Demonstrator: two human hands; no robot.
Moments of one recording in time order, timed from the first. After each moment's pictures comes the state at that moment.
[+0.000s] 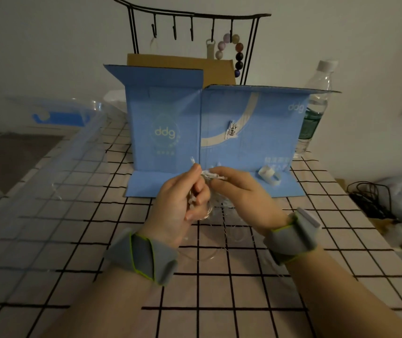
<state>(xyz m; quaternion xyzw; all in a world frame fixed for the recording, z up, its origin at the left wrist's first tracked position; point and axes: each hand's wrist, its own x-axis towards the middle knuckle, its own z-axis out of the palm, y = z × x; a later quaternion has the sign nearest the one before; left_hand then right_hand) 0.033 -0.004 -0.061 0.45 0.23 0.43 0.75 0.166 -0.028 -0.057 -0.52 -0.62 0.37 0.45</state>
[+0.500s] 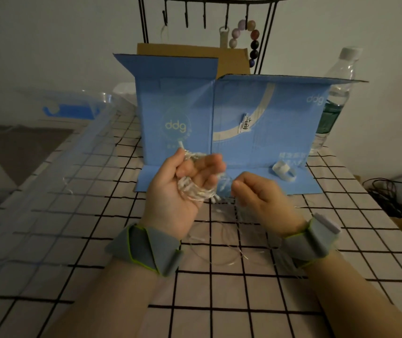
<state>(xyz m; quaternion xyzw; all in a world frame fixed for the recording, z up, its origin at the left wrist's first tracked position) 0.024 0.005 -0.052 0.29 0.17 0.51 0.79 0.186 -0.022 -0.089 -0.56 -0.69 0.20 0.41</state>
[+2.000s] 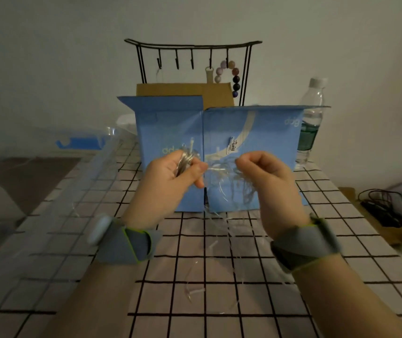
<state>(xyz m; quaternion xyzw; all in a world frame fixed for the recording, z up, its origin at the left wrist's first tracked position) 0.010 0.006 -0.011 0.73 0.31 0.46 0.39 0.162 -0.049 -0.014 -0.49 -0.44 0.32 0.68</state>
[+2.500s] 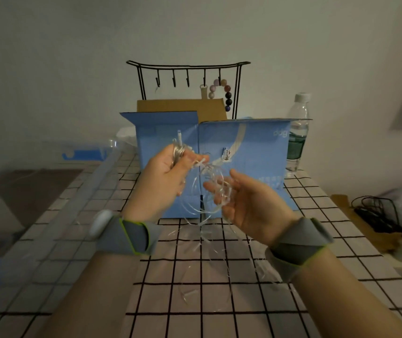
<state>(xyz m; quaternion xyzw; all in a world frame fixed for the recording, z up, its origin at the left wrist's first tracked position) 0.012 0.002 0.006 0.70 0.31 0.48 0.43 0.158 -0.064 -0.007 -0.38 -0.27 0.66 0.58</state>
